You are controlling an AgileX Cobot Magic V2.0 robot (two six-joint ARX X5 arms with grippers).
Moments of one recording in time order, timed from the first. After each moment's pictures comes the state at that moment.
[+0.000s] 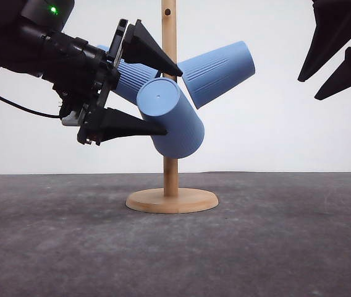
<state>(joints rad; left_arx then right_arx) -0.44 1.57 0.88 0.28 0.78 -1.46 0.11 1.36 1.16 -0.98 -0.68 -0.08</state>
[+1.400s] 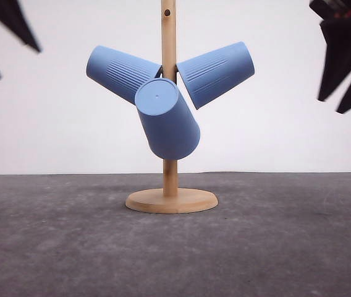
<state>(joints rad) -0.13 0.97 0.88 -0.55 0.32 -0.22 0.12 1.34 1.16 -0.98 -0.43 -0.10</state>
